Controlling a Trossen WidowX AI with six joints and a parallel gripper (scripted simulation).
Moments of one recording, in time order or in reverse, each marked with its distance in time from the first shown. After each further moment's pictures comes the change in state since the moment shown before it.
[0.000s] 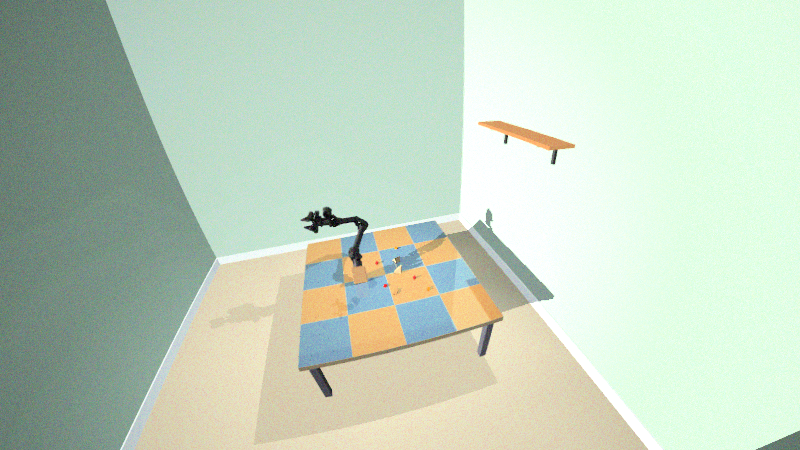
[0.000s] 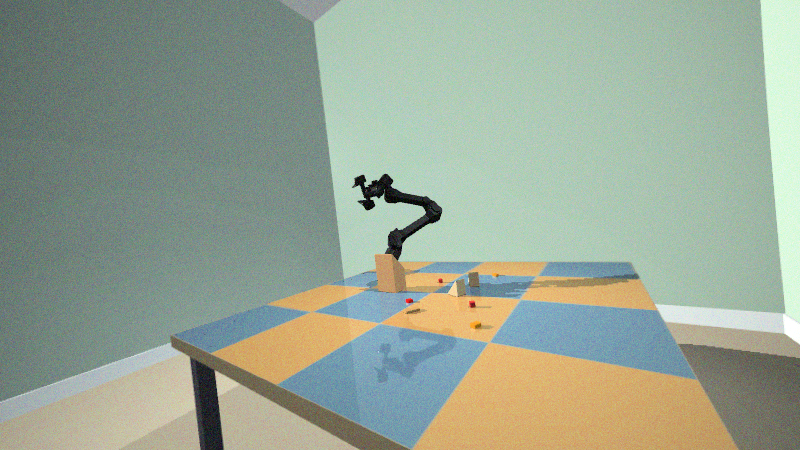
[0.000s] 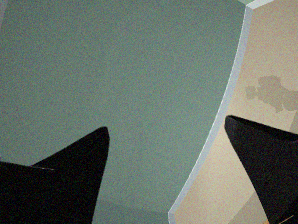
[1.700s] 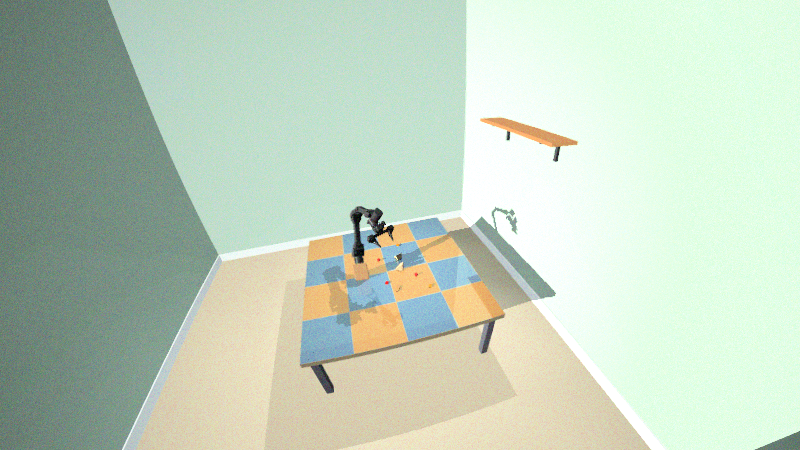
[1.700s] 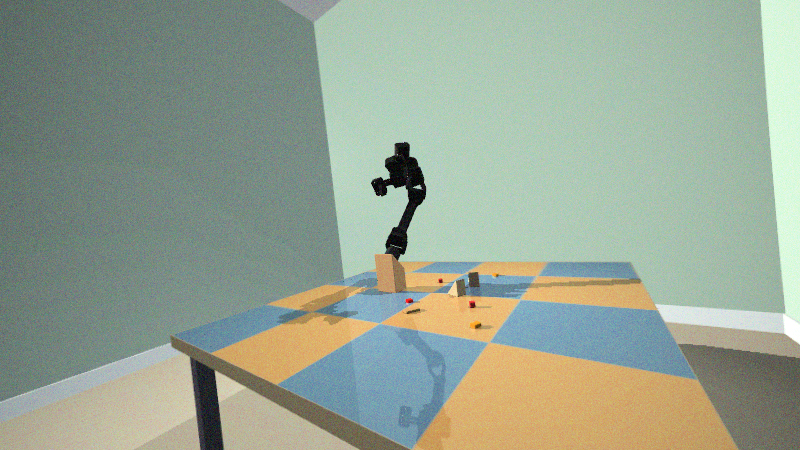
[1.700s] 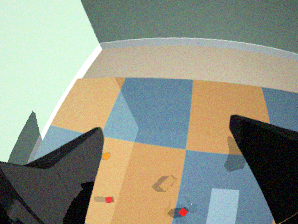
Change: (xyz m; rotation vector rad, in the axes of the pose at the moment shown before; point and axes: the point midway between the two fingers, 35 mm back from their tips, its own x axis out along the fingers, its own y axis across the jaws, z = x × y) arm -0.534 0.074 -0.286 -1.138 1.668 1.453
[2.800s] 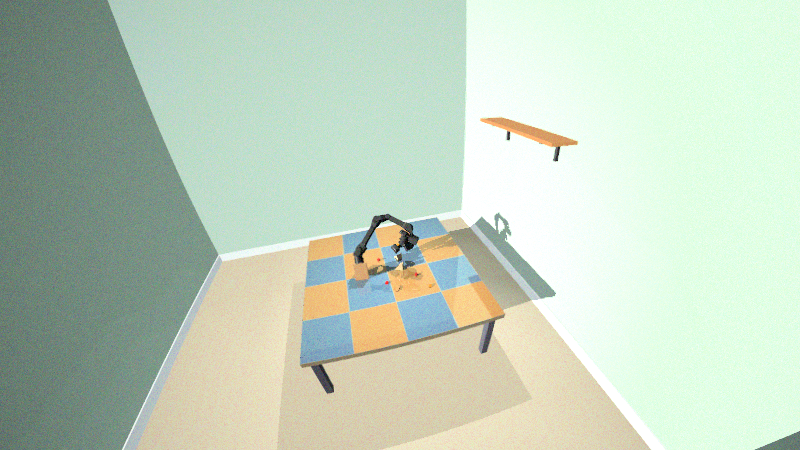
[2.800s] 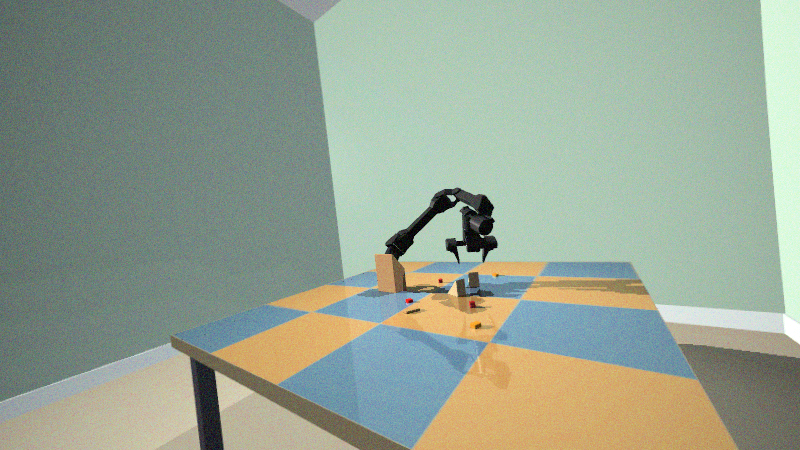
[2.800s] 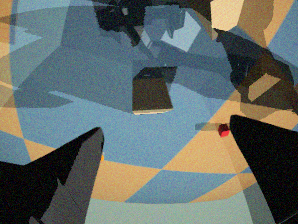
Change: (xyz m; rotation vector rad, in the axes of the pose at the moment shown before) arm -0.004 0.180 -0.357 -0.265 1.377 -0.073
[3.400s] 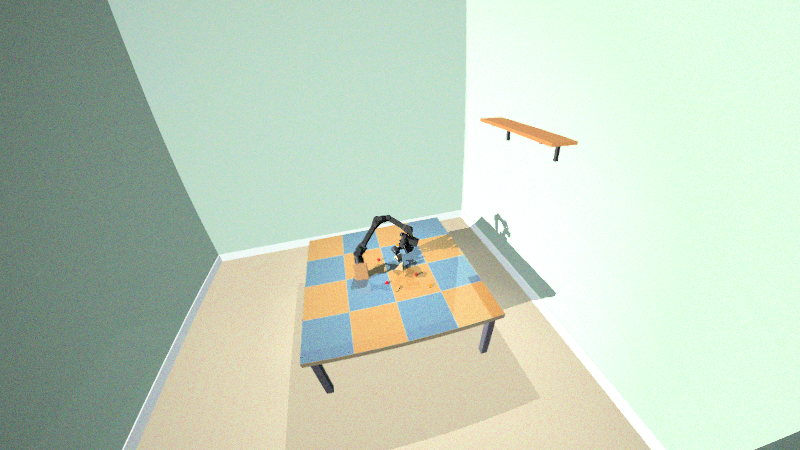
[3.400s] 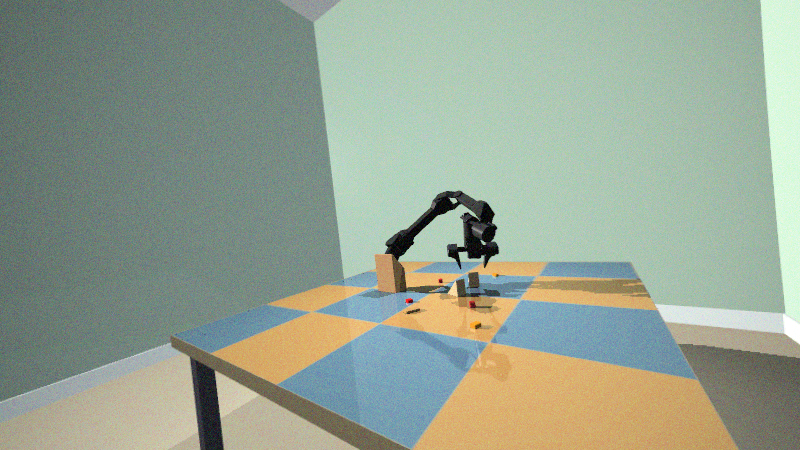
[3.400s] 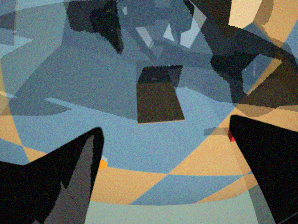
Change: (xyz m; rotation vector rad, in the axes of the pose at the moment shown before) arm 0.023 0.005 0.002 0.024 0.019 0.014
